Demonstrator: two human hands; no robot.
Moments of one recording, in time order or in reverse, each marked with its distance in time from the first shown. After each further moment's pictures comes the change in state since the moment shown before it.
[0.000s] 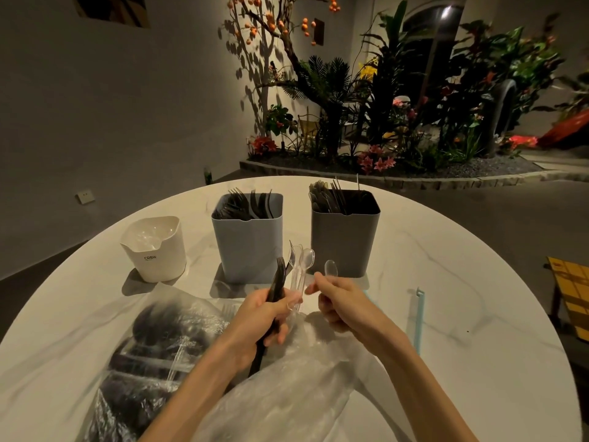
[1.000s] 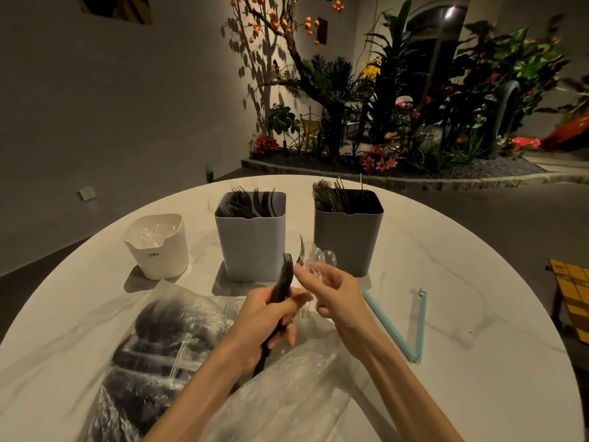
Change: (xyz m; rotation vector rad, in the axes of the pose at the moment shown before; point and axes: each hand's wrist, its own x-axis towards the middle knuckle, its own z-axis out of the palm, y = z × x) left_hand -0.004 -0.001 0.004 -0.011 0.038 0.070; right_hand -0.014 -0.012 0.021 0.292 0.073 -0.275
